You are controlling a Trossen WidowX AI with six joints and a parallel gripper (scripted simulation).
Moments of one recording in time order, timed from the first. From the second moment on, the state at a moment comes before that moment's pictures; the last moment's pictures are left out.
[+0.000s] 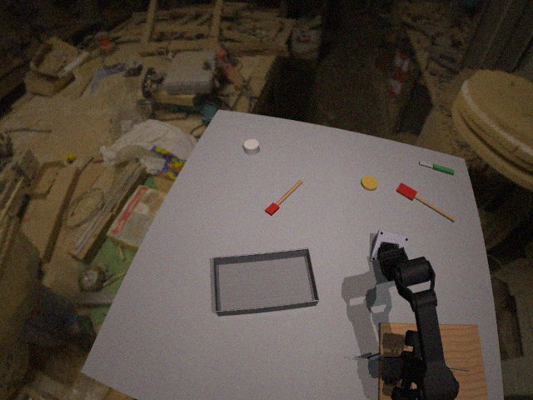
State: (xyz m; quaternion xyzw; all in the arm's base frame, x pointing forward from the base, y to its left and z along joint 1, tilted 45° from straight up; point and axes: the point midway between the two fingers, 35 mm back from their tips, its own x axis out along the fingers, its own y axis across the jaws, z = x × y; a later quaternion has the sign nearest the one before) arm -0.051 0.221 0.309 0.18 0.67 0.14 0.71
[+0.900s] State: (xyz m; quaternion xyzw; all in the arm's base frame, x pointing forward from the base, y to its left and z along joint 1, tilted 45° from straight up) arm -0.122 0.205 0.312 0.16 0.63 0.25 0.72
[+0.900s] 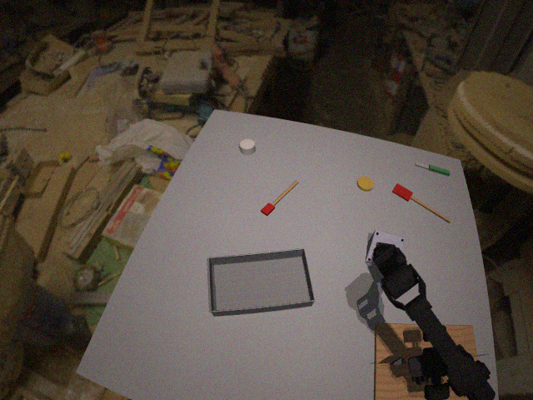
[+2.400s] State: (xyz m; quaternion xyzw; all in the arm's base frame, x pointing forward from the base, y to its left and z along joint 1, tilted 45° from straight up) arm -0.182 0.165 0.306 0.11 0.64 0.33 0.69
